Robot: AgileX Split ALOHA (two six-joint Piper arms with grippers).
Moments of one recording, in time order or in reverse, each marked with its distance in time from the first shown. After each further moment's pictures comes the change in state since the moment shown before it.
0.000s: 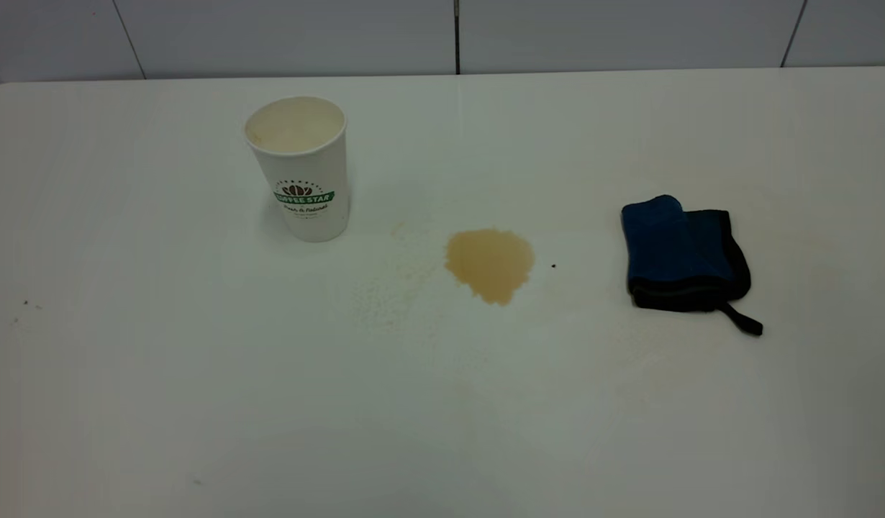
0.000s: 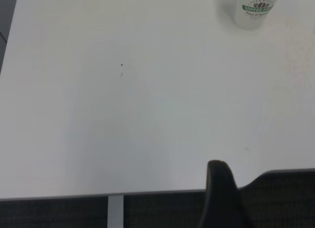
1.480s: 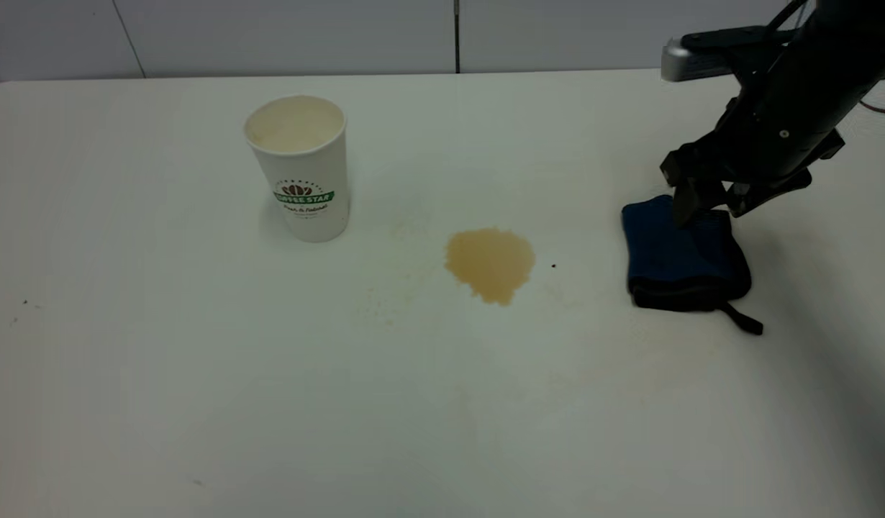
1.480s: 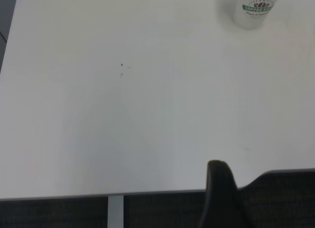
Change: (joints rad) left arm 0.000 0.000 0.000 0.000 0.000 0.000; right arm 0.000 2.030 -0.793 0.259 -0.589 -0.516
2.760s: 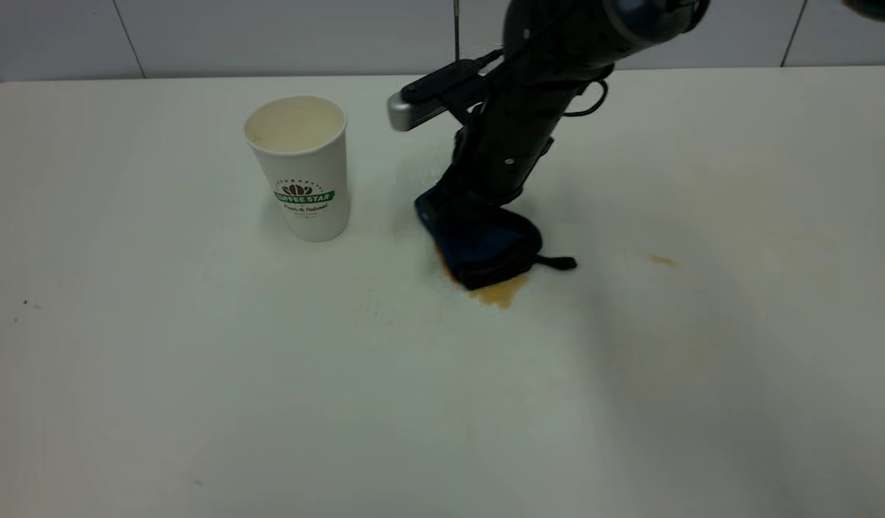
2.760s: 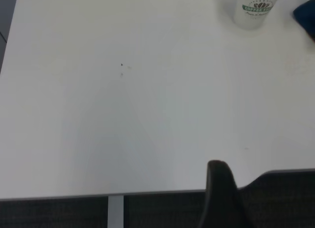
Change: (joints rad) left arm 0.000 0.000 0.000 0.000 0.000 0.001; right arm 0.378 0.397 -0.720 -0.074 0.303 -0.004
